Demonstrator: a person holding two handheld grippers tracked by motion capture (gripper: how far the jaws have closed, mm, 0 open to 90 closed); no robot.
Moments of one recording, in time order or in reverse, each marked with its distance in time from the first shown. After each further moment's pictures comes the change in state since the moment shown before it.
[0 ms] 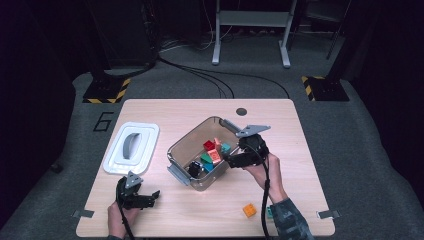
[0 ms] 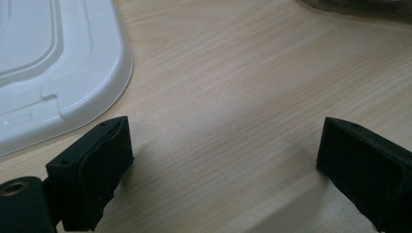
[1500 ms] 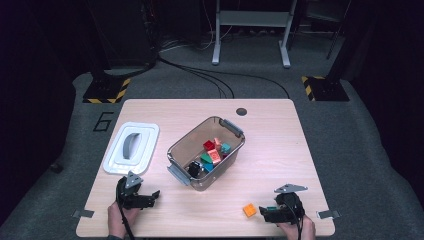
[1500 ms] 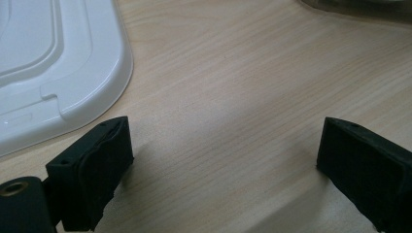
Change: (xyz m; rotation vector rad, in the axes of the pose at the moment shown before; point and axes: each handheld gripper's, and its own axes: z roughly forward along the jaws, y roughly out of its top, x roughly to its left) left arm 0.000 0.000 0.000 -0.001 0.001 0.004; right arm 0.003 -0.190 -0.030 0.224 -0.114 0.291
